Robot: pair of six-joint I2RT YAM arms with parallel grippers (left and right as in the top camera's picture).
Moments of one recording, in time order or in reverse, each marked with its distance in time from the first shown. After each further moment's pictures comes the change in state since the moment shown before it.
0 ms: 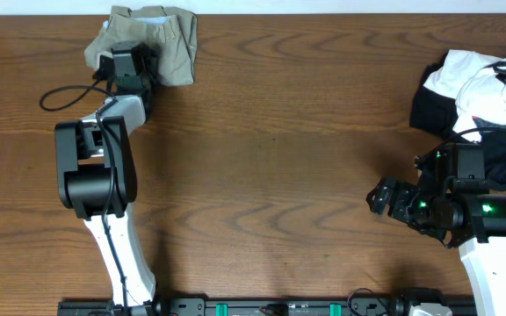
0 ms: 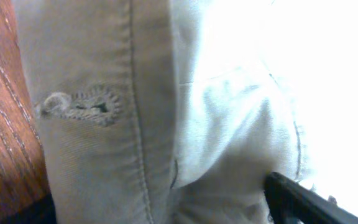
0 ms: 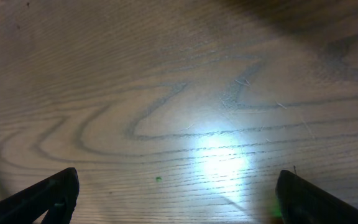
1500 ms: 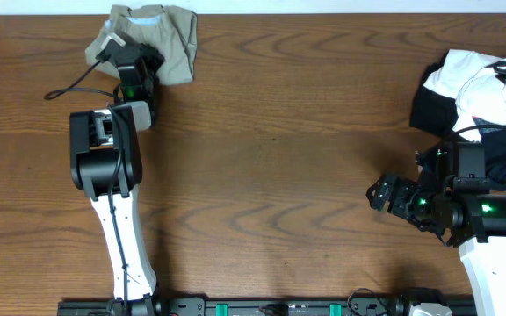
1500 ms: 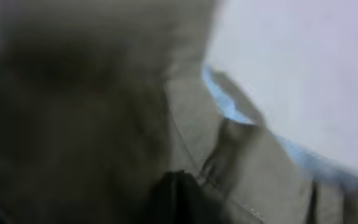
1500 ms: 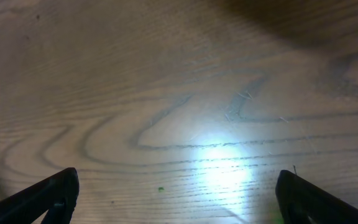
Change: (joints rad) left arm 0.011 0.220 0.100 0.441 0.022 0.418; right arm 0.000 0.001 -0.003 0.036 0.000 0.000
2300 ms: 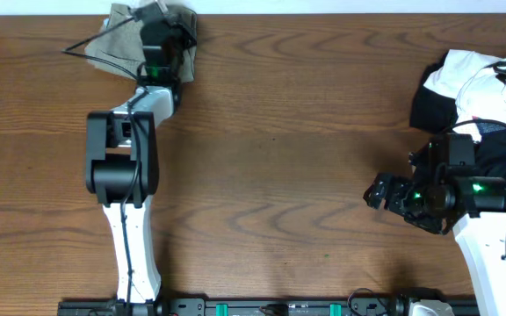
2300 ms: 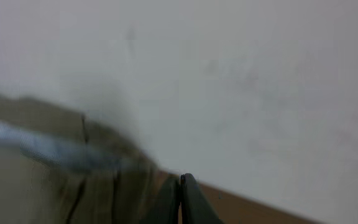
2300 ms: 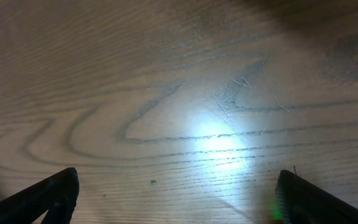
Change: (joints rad) left arm -0.146 -0.106 0.042 -0.033 0.066 0.340; right arm 0.000 0.118 0.000 -0.002 0.000 -0.005
